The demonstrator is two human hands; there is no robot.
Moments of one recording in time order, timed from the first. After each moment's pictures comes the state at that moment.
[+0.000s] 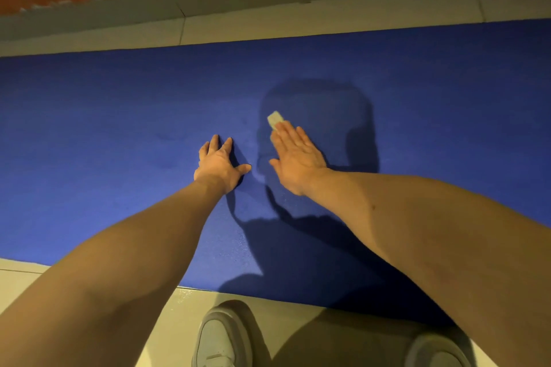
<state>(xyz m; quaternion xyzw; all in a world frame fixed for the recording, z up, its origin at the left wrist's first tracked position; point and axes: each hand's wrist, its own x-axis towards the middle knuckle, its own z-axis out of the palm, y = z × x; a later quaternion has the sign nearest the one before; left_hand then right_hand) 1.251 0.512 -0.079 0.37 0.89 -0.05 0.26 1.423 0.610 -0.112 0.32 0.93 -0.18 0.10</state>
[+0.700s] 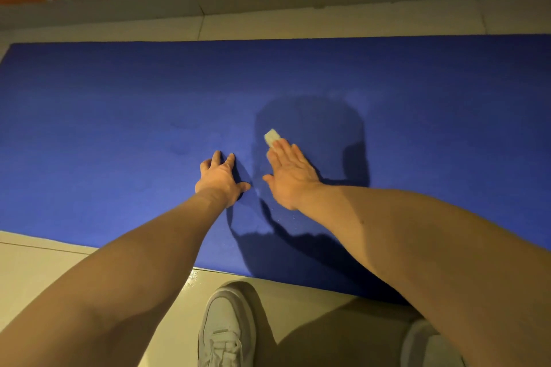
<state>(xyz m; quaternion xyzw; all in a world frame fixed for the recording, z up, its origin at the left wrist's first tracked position) 1.263 0.453 -0.070 0.36 0.89 -0.10 0.28 1.418 0.548 -0.101 0.30 0.92 -0.18 0.15</state>
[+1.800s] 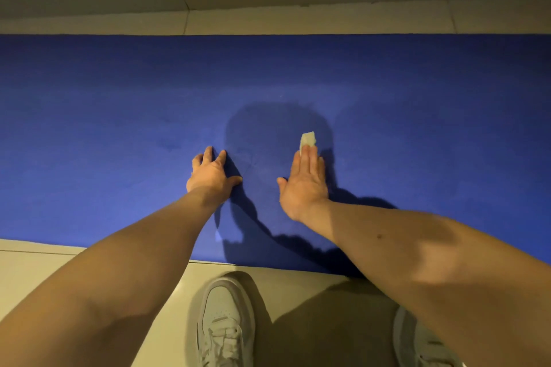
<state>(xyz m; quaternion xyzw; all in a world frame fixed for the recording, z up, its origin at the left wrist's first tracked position) 1.266 0.434 -0.072 0.39 0.88 -0.07 0.26 1.458 0.507 -0.101 0.49 0.83 -0.22 0.13</state>
